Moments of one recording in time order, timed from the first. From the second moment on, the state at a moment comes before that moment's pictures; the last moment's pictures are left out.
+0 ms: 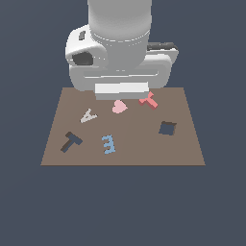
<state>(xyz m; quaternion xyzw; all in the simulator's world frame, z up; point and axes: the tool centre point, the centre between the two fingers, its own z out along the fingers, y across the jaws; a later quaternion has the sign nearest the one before) -0.007 -0.005 0.148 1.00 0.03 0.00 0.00</state>
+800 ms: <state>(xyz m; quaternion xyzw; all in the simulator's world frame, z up) -0.047 0.078 0.076 0.96 0.26 0.00 0.00</state>
